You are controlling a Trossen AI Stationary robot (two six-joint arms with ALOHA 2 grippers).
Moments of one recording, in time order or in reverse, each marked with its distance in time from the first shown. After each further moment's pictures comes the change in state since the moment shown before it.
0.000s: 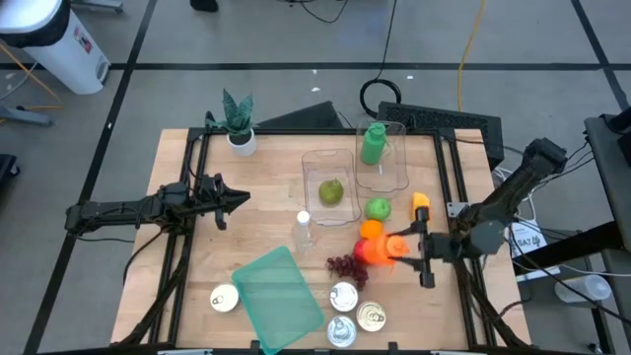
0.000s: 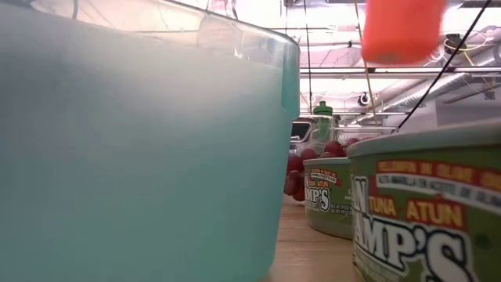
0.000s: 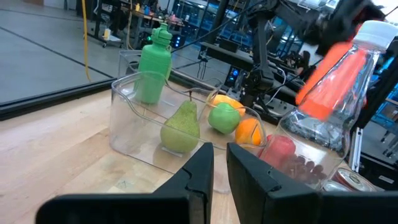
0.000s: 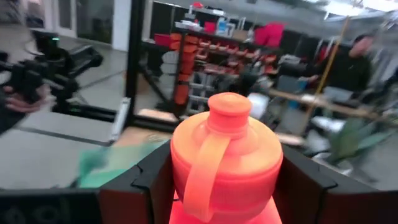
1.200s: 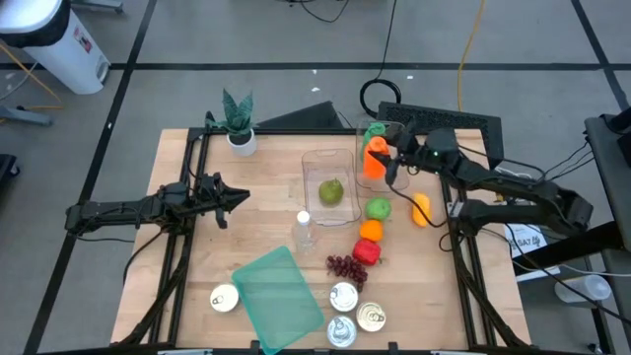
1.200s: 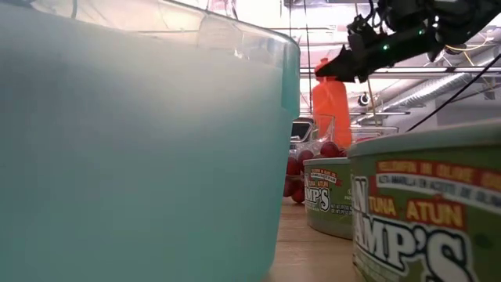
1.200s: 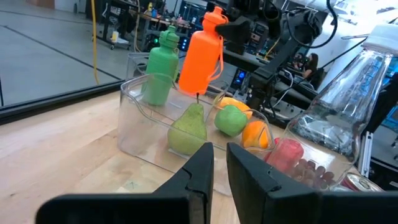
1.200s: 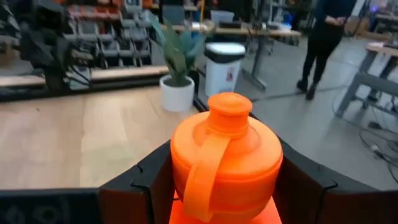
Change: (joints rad) left arm 0.000 0.000 0.000 0.000 -0.031 0.001; right arm -1.345 0.084 -0.118 0.030 -0.893 0.084
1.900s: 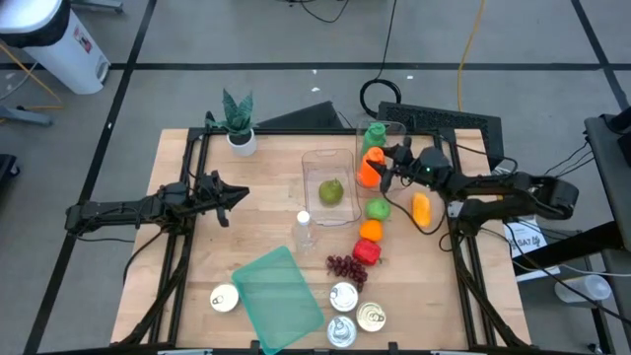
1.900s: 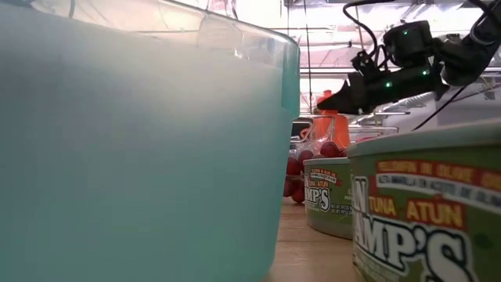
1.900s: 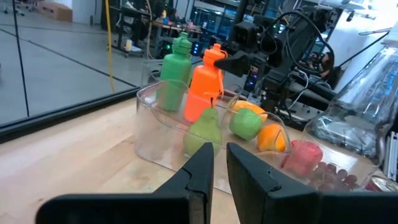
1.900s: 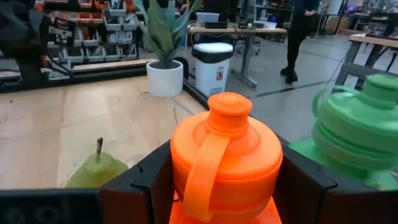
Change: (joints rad) left arm 0.000 0.000 0.000 0.002 -0.057 0.050; right arm 0.017 0.209 -0.250 0.482 0.069 0.045
